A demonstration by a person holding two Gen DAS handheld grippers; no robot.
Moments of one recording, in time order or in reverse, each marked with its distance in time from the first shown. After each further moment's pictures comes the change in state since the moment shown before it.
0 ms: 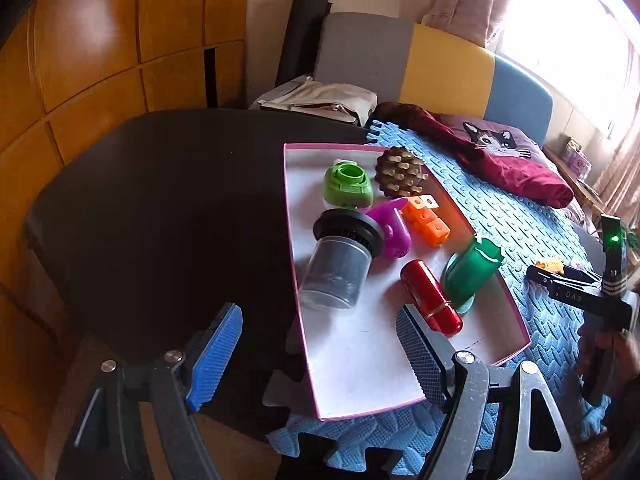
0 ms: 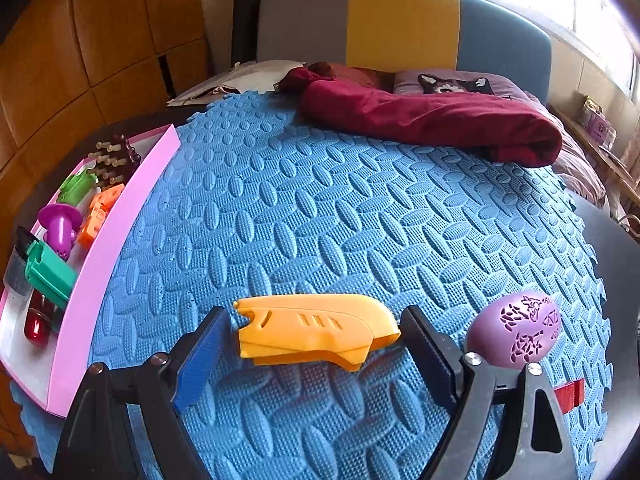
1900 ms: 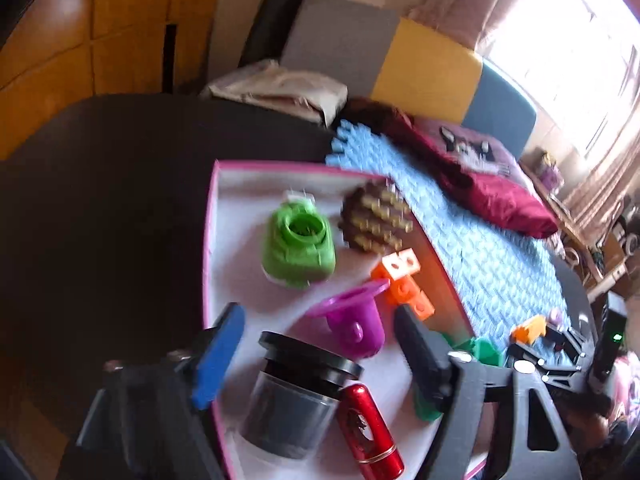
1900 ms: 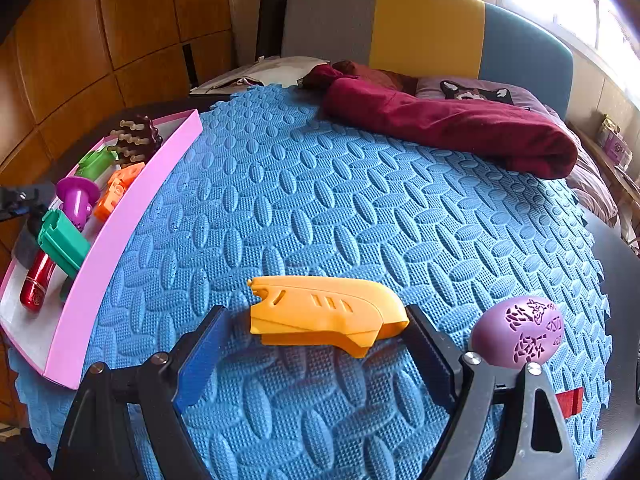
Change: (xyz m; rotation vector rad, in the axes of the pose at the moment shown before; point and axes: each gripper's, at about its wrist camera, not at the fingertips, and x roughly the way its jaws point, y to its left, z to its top) left arm 0.073 -0.012 0.074 -0.044 0.042 -0.184; right arm -0.005 0.002 -0.008 -0.077 0.005 0.050
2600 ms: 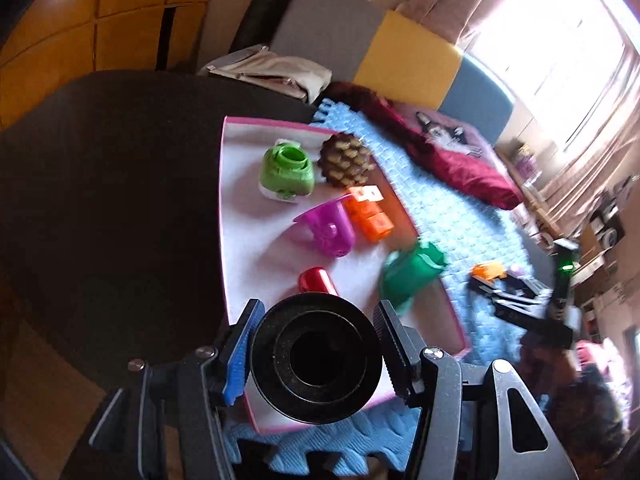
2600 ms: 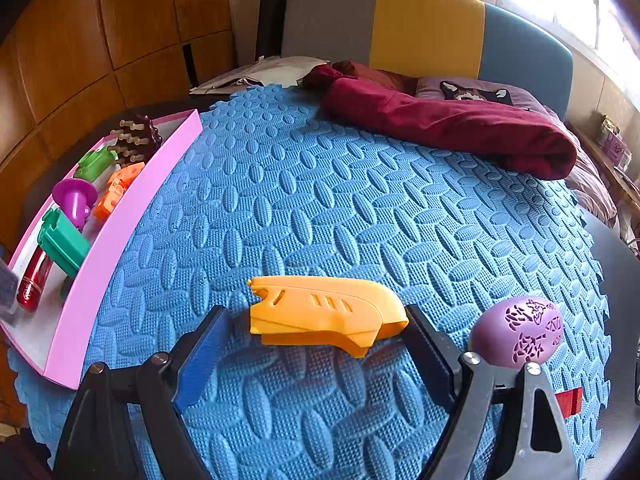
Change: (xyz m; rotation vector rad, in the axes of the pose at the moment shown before) left arm -0.050 0.000 -0.057 -0.006 0.079 -0.073; right arm 0.000 0.000 0.000 -0.001 0.000 0.000
